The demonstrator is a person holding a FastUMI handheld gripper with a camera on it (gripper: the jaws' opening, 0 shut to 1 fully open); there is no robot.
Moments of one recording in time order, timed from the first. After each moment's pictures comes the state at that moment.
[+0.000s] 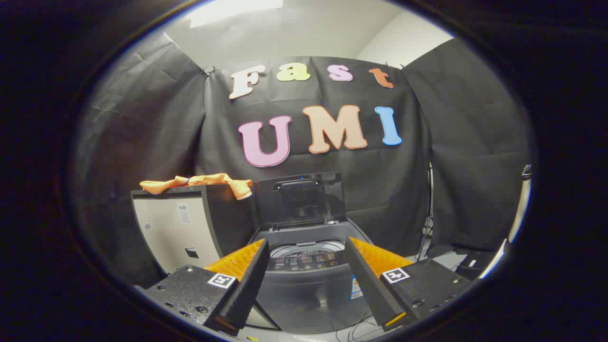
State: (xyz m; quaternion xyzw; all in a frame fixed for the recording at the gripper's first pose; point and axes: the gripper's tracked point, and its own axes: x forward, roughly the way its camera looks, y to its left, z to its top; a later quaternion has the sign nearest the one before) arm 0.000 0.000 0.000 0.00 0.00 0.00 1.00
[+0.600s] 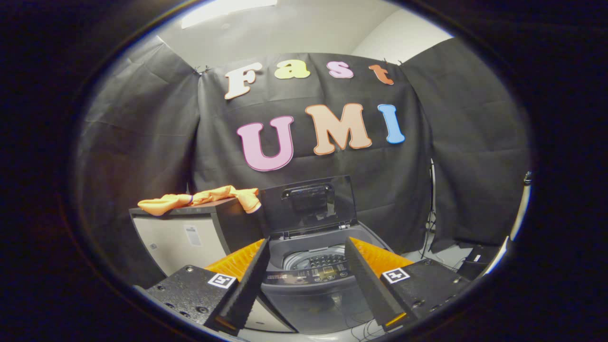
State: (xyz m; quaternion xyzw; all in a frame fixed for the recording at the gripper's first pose) arm 0.037 0.059 0.037 0.03 0.02 -0.02 1.00
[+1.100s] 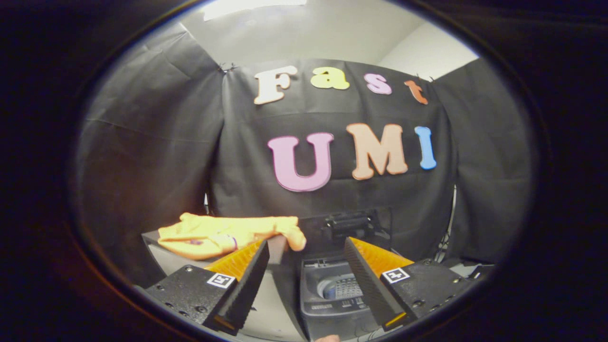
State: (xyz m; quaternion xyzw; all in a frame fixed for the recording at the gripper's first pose) arm 0.106 0.214 0.139 -0.03 -0.01 0.03 1.00
